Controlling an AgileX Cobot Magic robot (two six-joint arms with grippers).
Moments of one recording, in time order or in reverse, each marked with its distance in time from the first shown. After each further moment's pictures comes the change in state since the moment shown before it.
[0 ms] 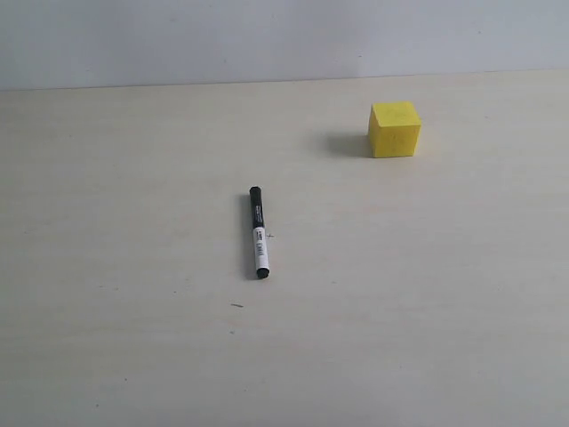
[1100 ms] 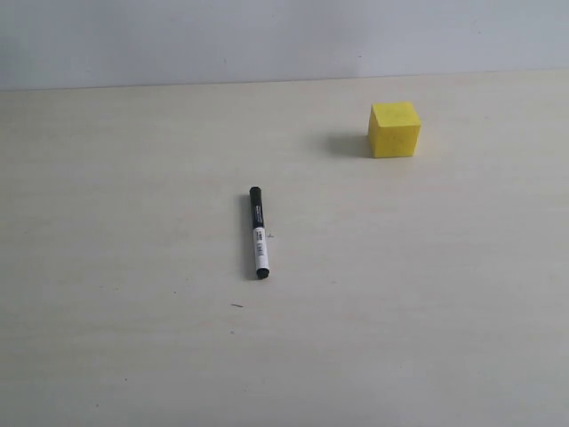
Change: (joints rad) left arm 0.009 0.002 0.500 -0.039 -0.198 0.009; right arm 0.000 0.000 0.000 0.000 0.000 0.000
